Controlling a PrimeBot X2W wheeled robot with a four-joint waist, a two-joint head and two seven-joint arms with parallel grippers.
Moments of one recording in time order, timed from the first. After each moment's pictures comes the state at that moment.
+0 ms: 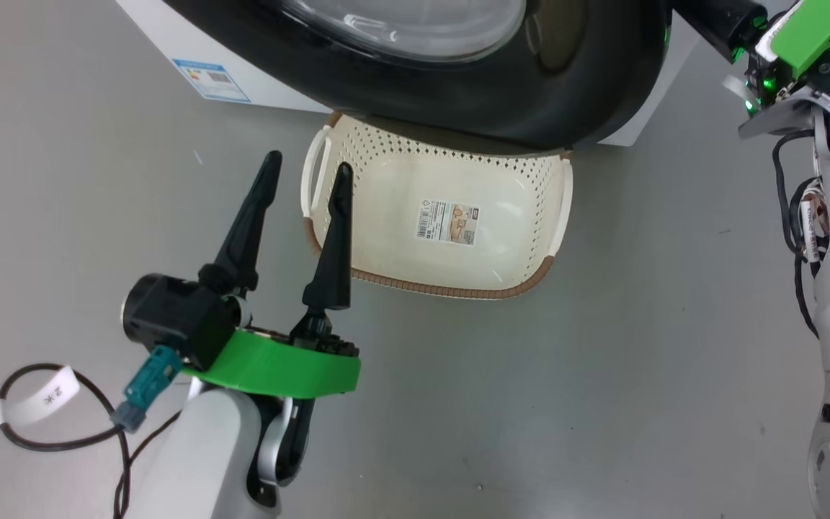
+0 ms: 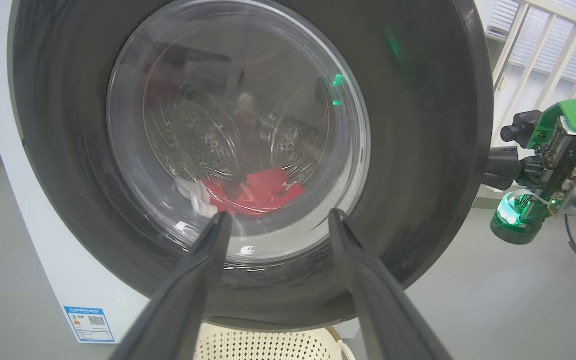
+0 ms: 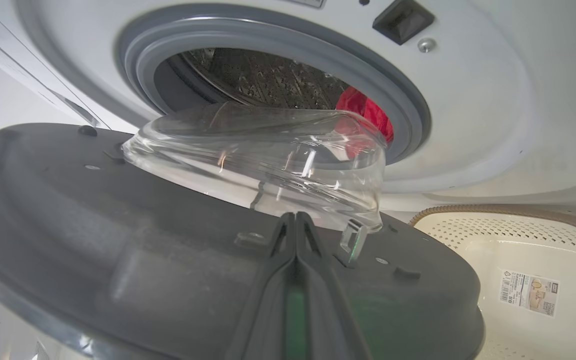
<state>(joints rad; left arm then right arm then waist) -0.49 0.03 -0.31 0.11 -0.35 0.06 -0.25 -1.03 -0.08 -0.15 0.60 1.20 0.12 0.78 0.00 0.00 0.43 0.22</state>
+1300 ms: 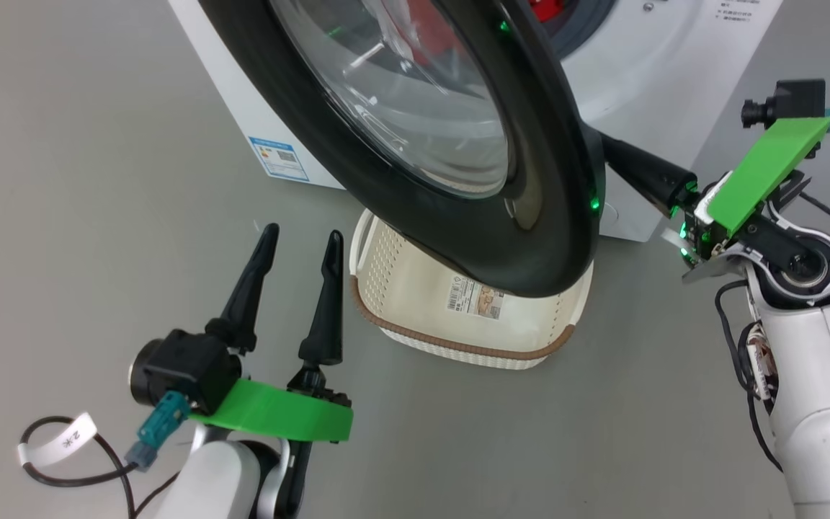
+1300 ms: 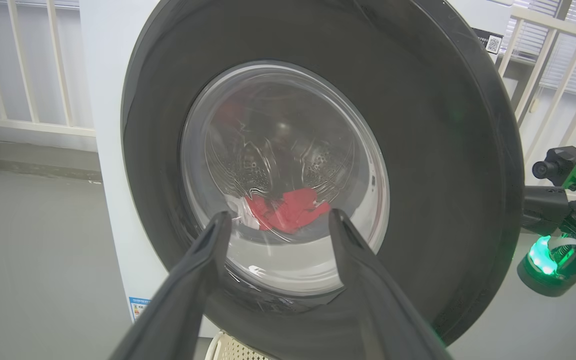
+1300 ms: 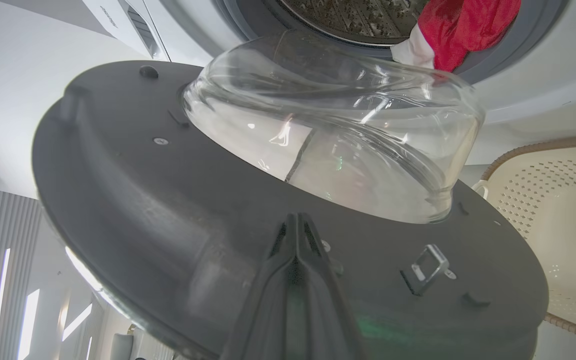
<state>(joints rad) -0.37 0.03 -0.29 0.14 -0.34 0.07 -0.25 -0.69 -0.07 -0.04 0.44 1.37 0.12 0.73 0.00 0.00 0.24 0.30</state>
